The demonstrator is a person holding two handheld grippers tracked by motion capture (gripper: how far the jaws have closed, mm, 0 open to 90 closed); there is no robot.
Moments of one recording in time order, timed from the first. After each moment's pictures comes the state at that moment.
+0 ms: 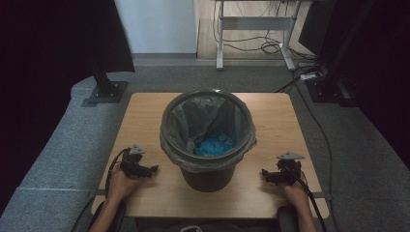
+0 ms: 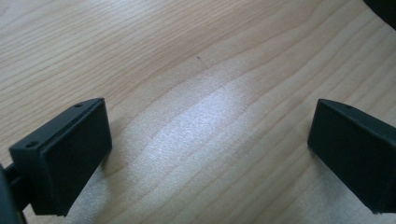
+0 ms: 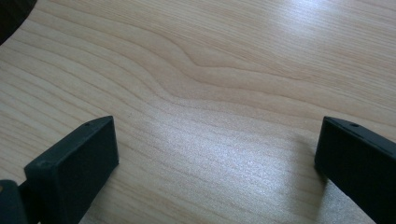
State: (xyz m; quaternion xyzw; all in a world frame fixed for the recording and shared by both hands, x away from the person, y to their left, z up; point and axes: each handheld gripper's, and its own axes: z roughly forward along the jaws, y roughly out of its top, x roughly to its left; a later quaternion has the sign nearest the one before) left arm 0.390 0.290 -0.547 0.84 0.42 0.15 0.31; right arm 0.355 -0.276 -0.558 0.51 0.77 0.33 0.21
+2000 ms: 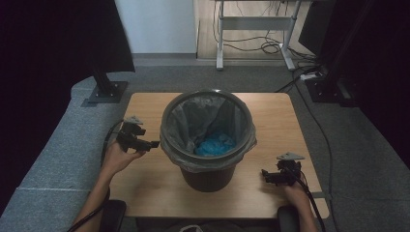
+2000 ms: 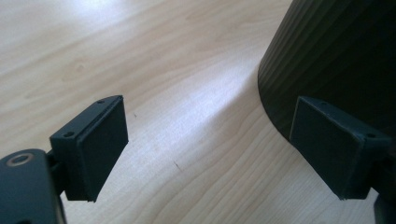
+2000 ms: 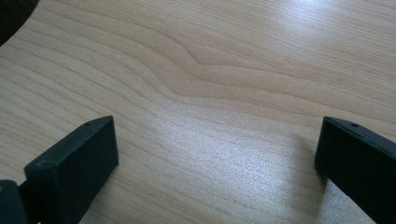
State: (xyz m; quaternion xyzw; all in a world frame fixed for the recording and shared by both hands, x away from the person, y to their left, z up) left arm 0.425 0.275 -0.425 0.85 0.39 0.10 0.35; right arm 0.353 -0.275 -0.558 0.51 0.77 0.33 0.21
